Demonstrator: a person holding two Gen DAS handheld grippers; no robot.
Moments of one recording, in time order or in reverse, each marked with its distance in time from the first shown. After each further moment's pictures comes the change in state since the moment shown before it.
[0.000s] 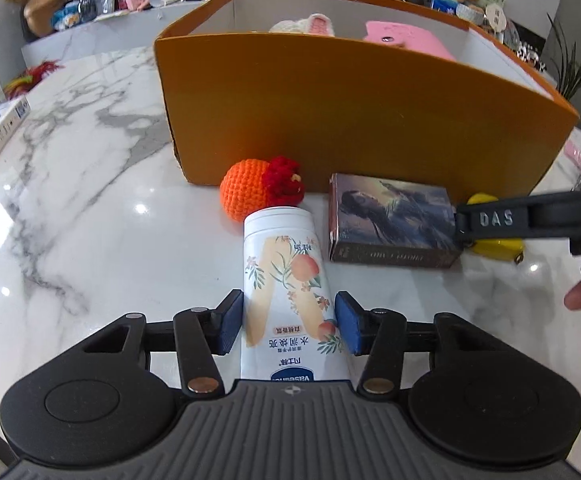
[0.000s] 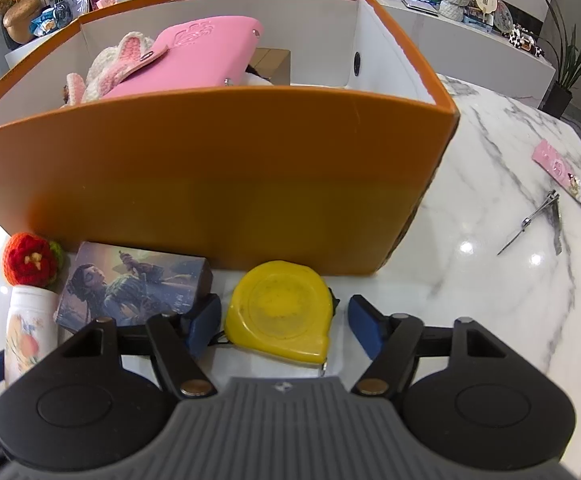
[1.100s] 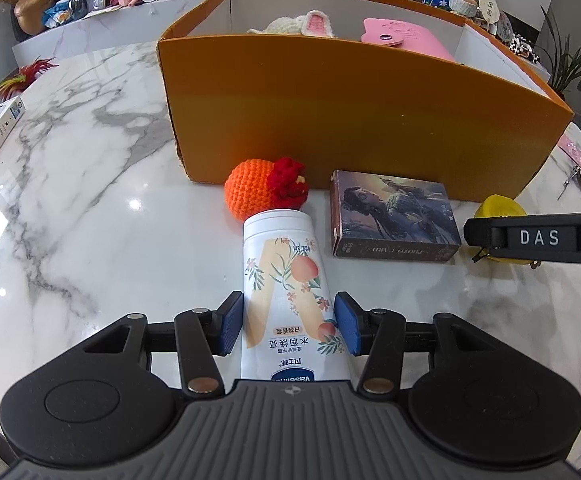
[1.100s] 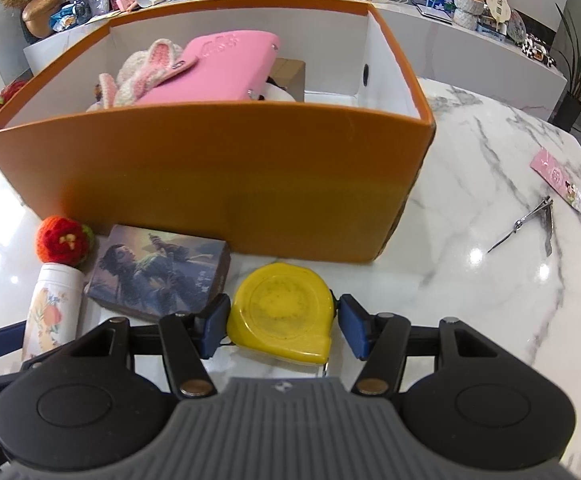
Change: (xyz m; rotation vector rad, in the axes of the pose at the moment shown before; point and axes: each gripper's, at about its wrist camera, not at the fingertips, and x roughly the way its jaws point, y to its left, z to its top) left arm -0.002 0.006 0.003 0.026 0.024 -0.012; right arm -0.026 -0.003 -0.002 -0.041 -0.005 0.046
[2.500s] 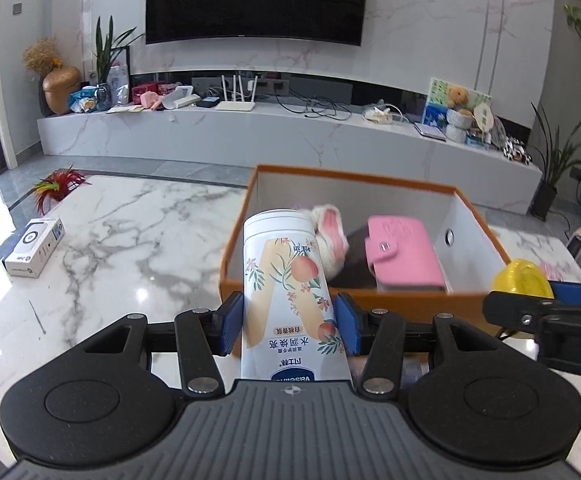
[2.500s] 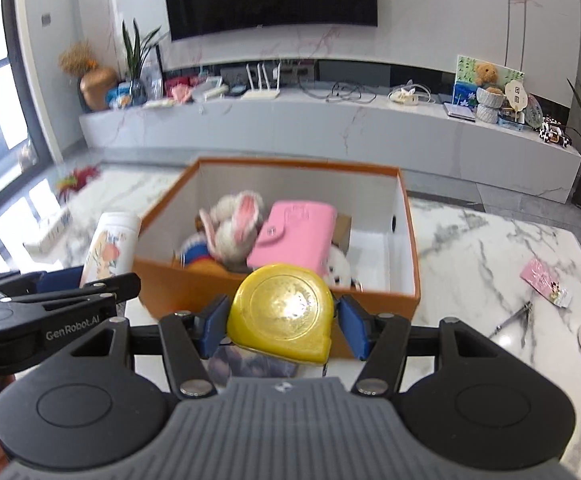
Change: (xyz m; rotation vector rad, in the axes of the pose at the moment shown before) left arm -0.086 0.017 0.071 -0.041 -0.341 0.011; right arm -0.121 0.011 0.036 0.002 -0.310 0.129
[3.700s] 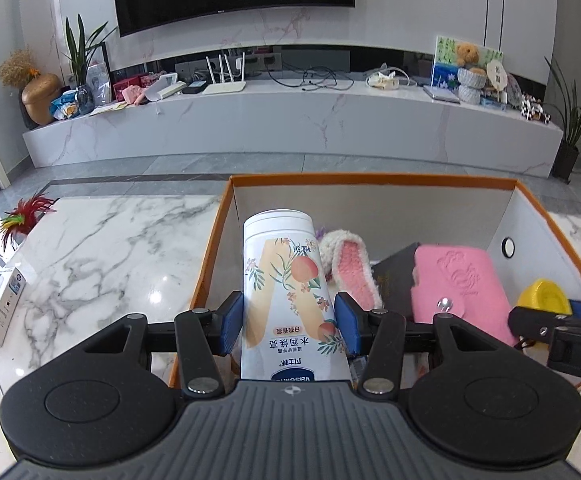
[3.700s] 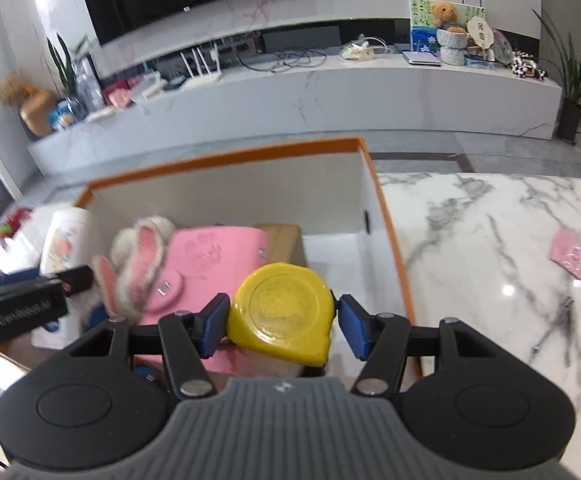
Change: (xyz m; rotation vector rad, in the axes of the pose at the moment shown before) left arm 0.121 -0.019 0.044 0.119 0.096 0.046; right arm 0.133 -0.062 0.026 0.149 0.105 -0.090
